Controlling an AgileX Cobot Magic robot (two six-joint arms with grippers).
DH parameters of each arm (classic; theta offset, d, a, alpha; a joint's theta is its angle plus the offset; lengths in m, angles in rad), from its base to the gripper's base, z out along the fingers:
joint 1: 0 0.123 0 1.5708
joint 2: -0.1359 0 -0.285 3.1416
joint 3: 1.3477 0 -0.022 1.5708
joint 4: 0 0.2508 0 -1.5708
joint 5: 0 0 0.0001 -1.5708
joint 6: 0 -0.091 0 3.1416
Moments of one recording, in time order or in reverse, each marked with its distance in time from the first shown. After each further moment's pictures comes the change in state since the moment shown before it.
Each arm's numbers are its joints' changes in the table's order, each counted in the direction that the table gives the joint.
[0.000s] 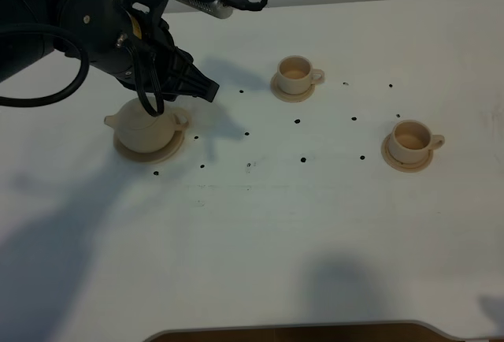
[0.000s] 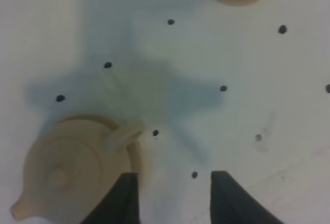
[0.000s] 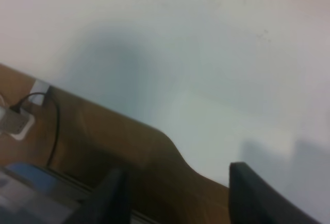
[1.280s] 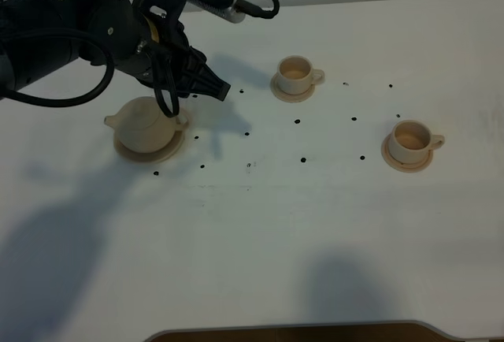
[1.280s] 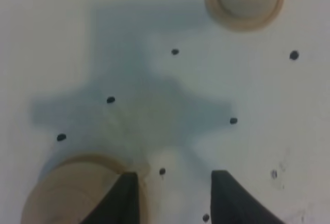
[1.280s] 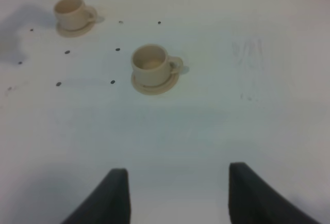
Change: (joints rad) left arm 0.000 -0.071 -0.001 0.026 -0.126 -0.017; right arm -0.425 0.383 0.001 0.014 -0.004 0.000
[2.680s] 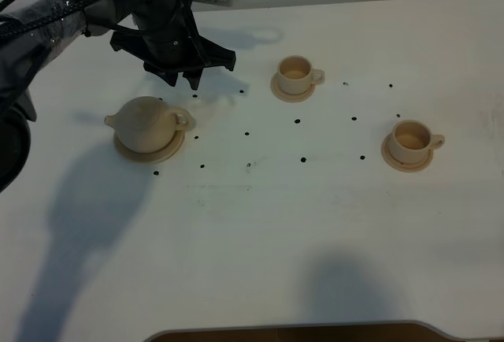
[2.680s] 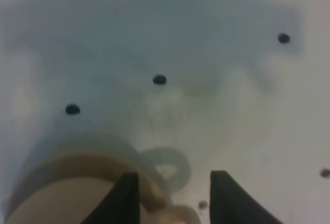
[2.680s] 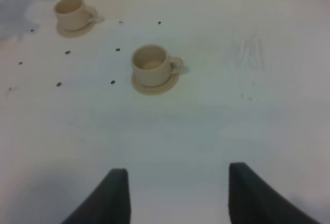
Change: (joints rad) left arm 0.102 -0.505 -0.586 -0.028 0.436 0.203; right arm 0.000 0.000 0.000 0.000 0.000 0.000
